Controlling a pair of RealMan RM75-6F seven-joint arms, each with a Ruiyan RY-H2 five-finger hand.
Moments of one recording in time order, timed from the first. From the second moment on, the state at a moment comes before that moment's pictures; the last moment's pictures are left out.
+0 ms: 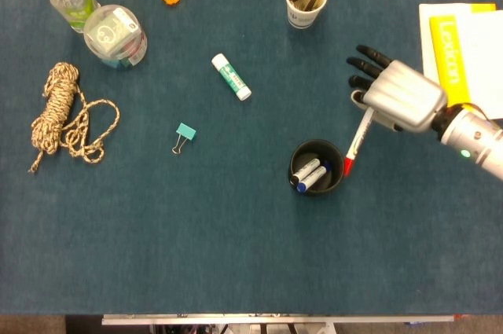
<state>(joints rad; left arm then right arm) 0.01 -1.10 -0.07 -1.58 1.41 1.54 0.00 0.82 -1.35 -0.07 -1.29 -1.71 0.93 -0.08</state>
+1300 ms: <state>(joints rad) 0.06 -1.10 -0.07 -1.57 1.42 1.62 -0.04 1.02 -1.11 0.06 -1.62 -1.80 0.83 -0.25</state>
